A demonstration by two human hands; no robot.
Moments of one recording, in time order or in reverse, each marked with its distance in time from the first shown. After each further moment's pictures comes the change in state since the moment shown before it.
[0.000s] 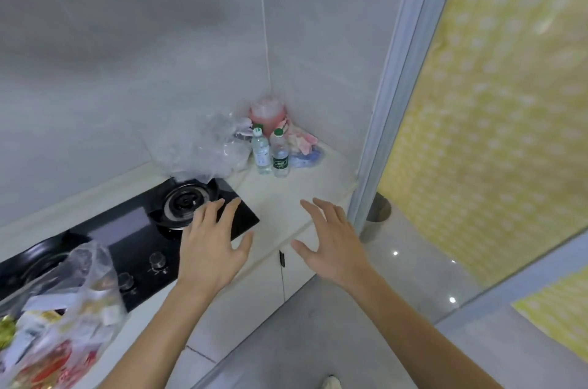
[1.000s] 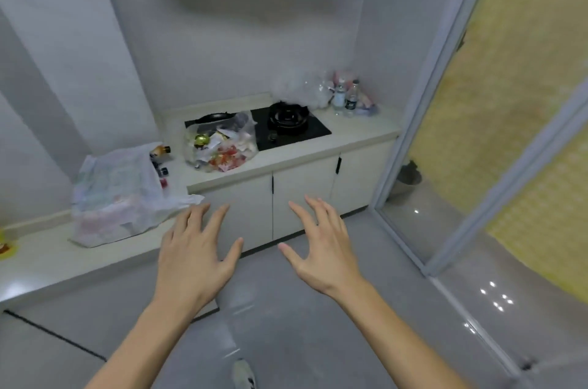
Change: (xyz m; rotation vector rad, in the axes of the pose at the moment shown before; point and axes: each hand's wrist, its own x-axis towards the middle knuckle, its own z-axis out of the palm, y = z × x) left_hand -0.704 -0.057 -0.227 0.113 0.065 -0.256; right_hand -0.613 -0.285 0.037 0.029 -0.036 -0.284
